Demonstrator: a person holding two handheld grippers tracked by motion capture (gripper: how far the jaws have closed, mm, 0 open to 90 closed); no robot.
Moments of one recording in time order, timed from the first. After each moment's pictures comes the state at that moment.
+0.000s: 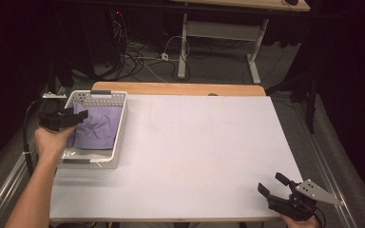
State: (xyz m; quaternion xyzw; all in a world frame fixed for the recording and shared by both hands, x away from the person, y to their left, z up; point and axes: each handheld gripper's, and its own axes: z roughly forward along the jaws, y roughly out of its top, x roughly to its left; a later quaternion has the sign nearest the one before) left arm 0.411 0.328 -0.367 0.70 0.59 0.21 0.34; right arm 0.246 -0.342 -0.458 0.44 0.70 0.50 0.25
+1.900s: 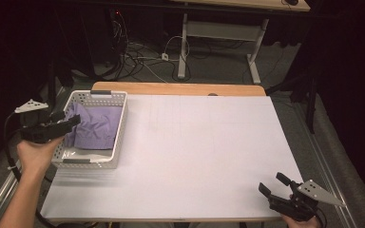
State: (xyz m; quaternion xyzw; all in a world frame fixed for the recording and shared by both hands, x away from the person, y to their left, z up) left arm 0.354 0.339 -0.348 0.69 0.55 0.23 0.42; right arm 0.244 -0.344 -0.457 0.45 0.69 0.51 0.25
